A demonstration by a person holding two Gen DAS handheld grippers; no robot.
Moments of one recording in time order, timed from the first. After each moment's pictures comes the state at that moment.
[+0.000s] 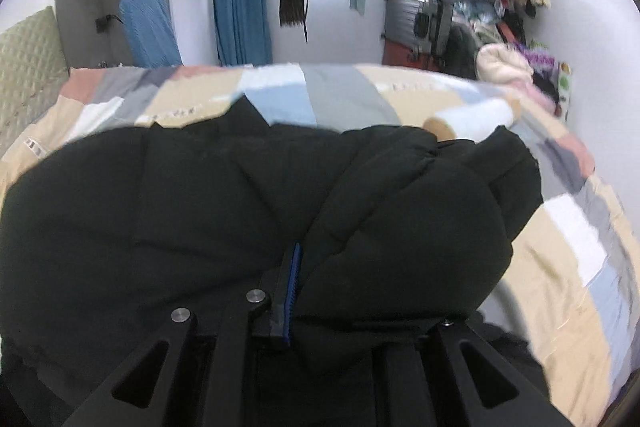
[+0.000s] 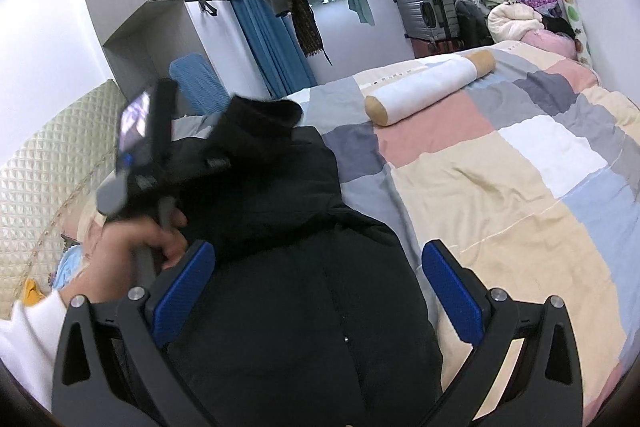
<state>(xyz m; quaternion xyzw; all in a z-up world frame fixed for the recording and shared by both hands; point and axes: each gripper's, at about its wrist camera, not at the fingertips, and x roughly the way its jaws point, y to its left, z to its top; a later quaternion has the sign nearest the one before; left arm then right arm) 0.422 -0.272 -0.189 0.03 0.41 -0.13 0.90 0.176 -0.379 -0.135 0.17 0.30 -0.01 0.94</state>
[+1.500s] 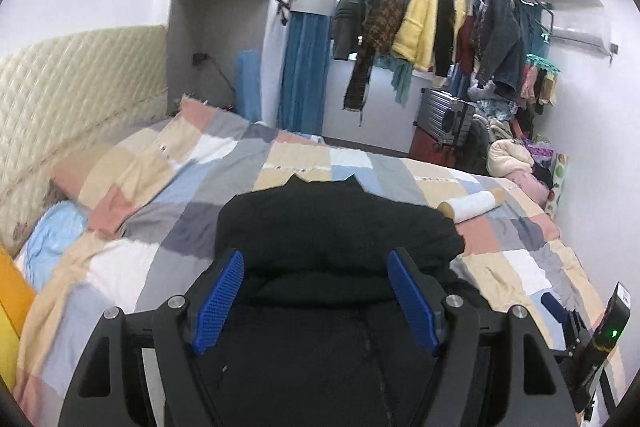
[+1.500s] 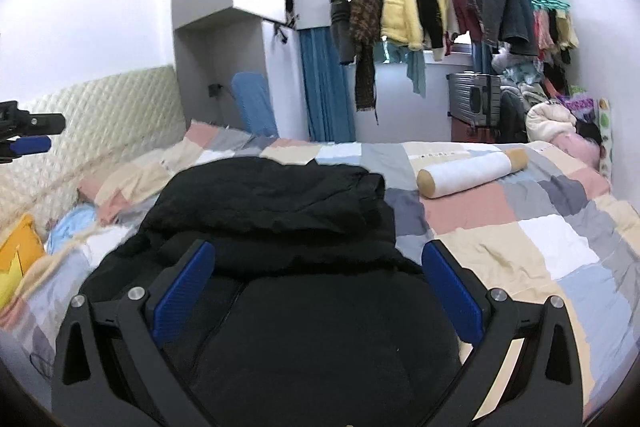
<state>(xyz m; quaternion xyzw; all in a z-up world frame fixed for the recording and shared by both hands) 0.172 0.005 0.007 -0.06 0.29 -0.08 0.95 0.128 -0.287 -0.087 0.03 0.21 0.04 0.98</state>
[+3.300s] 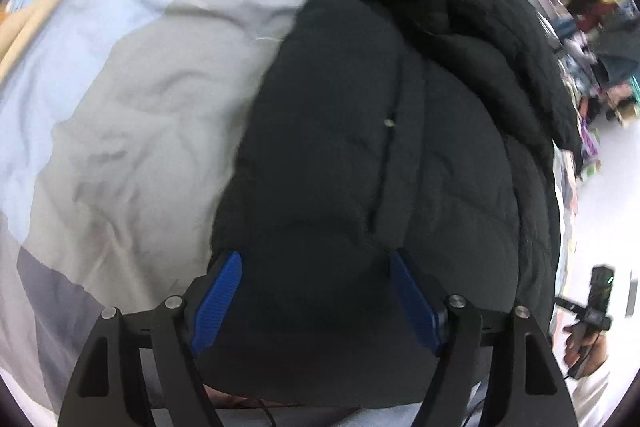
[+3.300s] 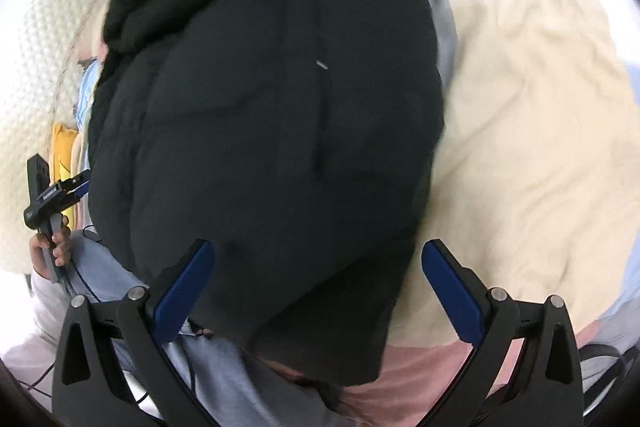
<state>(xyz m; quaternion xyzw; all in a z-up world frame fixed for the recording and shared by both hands) 0.168 0.152 -0.244 -0.24 0.61 -0.03 0.75 0.171 -0.400 -0.222 0.14 0.67 0.15 0.71</state>
